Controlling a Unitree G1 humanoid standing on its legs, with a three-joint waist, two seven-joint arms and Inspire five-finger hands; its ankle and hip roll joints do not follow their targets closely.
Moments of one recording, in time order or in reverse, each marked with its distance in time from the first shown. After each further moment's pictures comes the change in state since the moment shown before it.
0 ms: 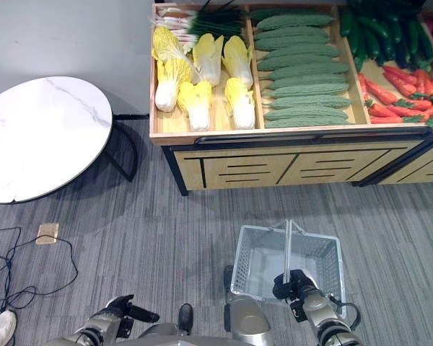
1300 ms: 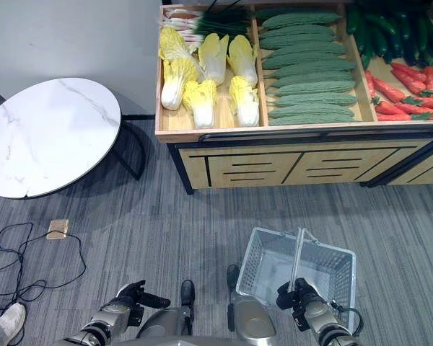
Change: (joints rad) left arm 0.074 -0.006 -0.021 -0.292 -0.071 -0.002 0.036; right arm 0.023 0.002 0.041 0.052 -0.029 0.009 -0.017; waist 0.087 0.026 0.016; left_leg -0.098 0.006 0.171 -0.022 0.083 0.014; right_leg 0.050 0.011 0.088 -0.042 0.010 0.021
